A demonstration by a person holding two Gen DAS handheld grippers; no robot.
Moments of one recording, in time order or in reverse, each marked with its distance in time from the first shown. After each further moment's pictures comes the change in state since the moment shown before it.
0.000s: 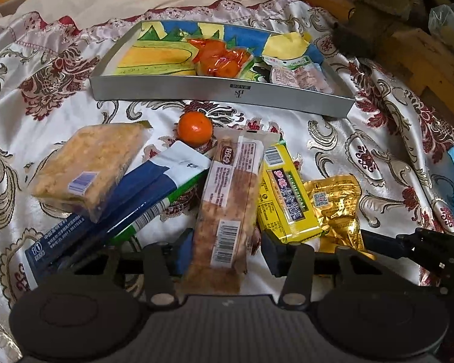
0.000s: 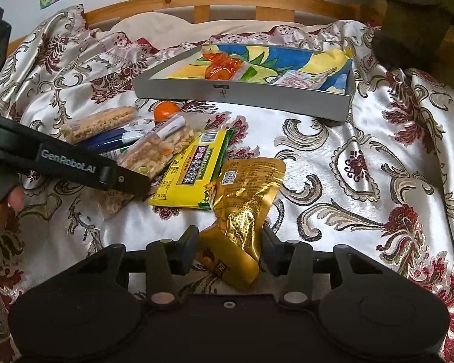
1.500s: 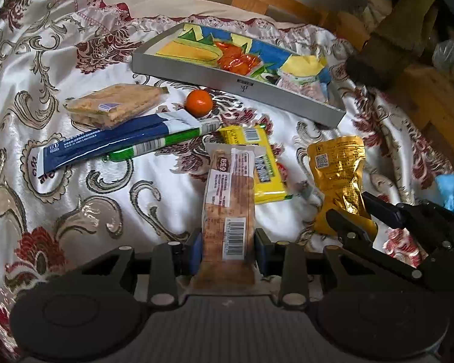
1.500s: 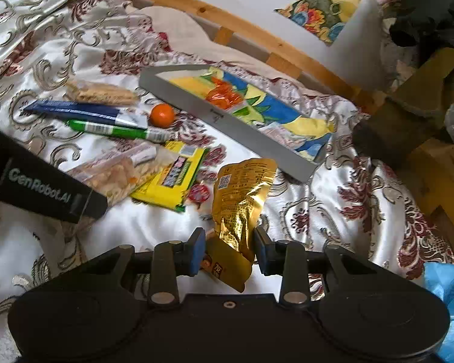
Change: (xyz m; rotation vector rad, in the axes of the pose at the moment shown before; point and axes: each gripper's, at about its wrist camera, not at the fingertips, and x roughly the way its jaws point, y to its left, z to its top) left arm -0.046 -0.042 -0.057 -0.231 -0.092 0.052; right arm -0.034 0.026 -0.011 -0.372 -0.139 -0.263
